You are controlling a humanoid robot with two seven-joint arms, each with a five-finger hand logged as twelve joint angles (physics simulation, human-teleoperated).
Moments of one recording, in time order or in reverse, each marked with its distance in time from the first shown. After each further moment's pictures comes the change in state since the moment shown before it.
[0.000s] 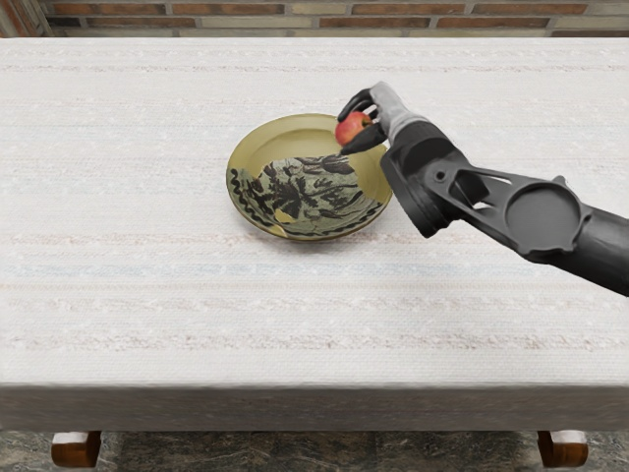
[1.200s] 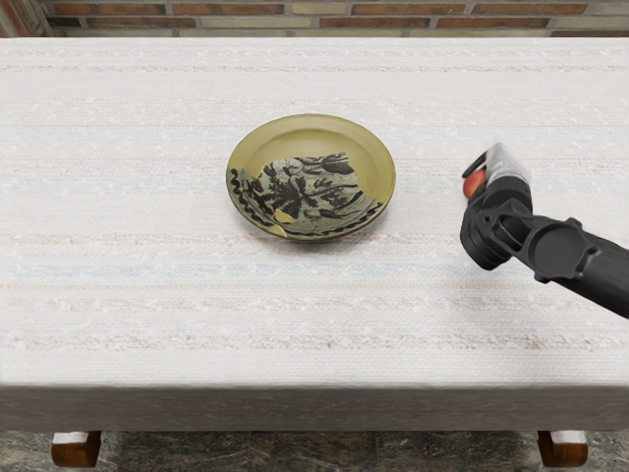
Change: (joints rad) left arm 0.000 0.000 0.000 0.000 0.000 0.000 0.000; right arm -0.114 -0.015 -0.204 -0.421 -0.055 -0.009 0.000
